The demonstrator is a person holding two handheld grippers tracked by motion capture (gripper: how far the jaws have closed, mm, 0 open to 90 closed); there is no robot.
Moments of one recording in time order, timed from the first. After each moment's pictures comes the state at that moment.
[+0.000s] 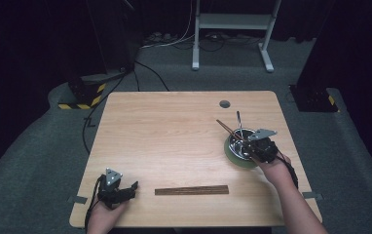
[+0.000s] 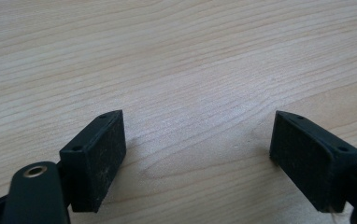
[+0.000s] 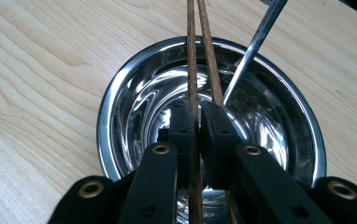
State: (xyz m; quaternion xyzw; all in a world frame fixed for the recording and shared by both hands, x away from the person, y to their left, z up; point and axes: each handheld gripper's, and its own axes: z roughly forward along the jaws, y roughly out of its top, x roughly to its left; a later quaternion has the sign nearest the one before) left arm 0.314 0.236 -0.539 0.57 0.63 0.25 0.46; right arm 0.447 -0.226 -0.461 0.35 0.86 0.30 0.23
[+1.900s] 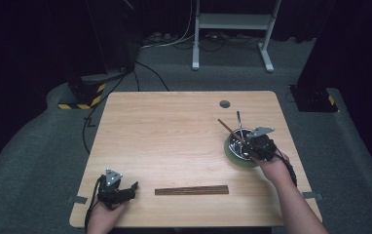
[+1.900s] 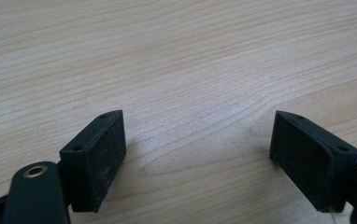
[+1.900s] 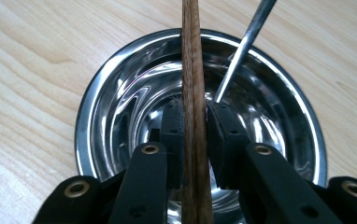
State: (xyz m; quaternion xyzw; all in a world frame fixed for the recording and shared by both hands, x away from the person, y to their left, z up) left arm 0.312 0.237 -0.539 0.57 0.63 0.25 0.46; right arm 0.458 -0.223 -0.467 0.37 0.86 0.27 0.22
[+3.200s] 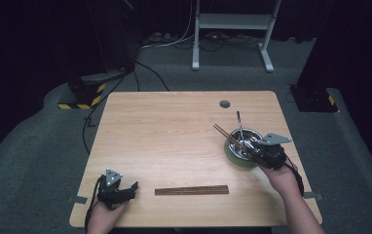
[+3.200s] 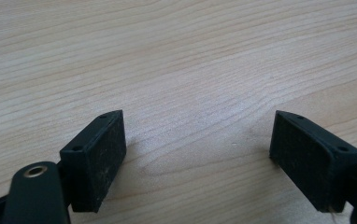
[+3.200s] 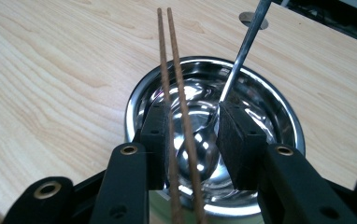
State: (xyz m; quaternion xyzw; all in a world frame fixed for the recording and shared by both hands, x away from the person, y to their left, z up) left arm 0.313 0.236 -0.539 0.57 0.63 0.25 0.46; right arm 0.415 -0.240 -0.449 0.37 0.82 0.35 0.24
